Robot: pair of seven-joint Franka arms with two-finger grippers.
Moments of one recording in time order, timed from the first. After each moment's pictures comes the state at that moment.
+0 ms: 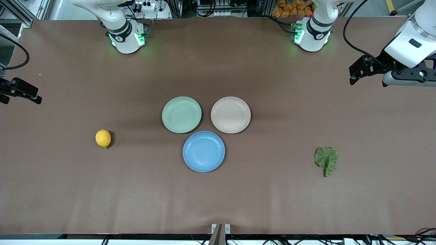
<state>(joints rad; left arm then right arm) 0.04 -0.04 -0.21 -1.57 0.00 1.58 -0.10 0.09 0.12 -0.15 -1.37 0.01 1.52 -0.05</state>
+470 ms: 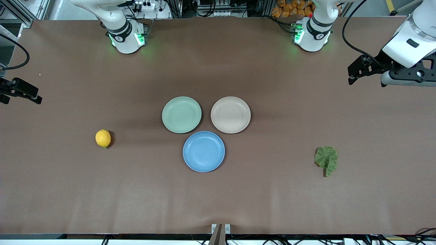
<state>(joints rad) 0.04 -0.03 -0.22 -1.57 0.00 1.58 -0.10 0.09 0.12 -0.15 -1.37 0.01 1.52 -0.05</state>
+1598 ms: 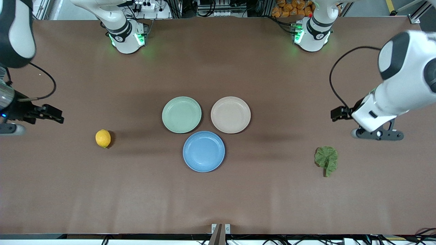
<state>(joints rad) 0.04 0.28 -0.22 -1.57 0.10 1.75 -0.10 0.08 0.17 -0.15 -1.64 0.01 1.81 -0.12</state>
